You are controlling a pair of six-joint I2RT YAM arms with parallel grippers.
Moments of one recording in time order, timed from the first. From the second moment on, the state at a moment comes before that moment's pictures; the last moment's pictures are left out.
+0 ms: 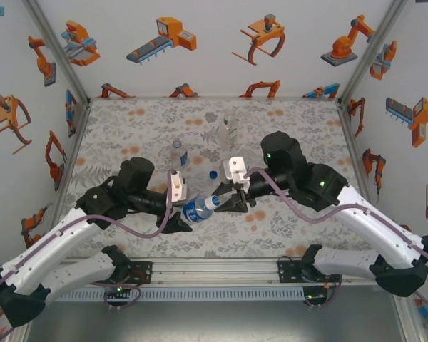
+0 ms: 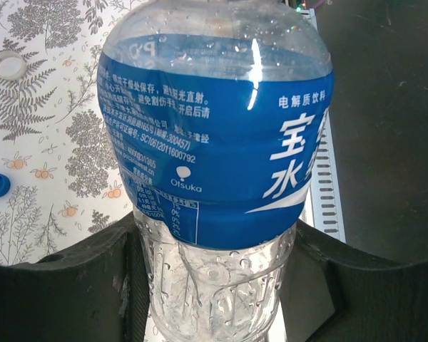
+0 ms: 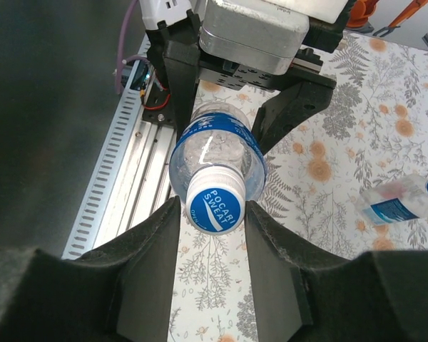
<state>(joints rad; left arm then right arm) -0.81 0.88 0.92 -0.69 0.74 0.45 0.93 1.11 1.32 -0.67 -0.78 -0.49</state>
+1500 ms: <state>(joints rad) -0.81 0.90 0.91 -0.70 0.52 0.43 0.96 1.20 1.37 -0.78 -0.18 1.11</state>
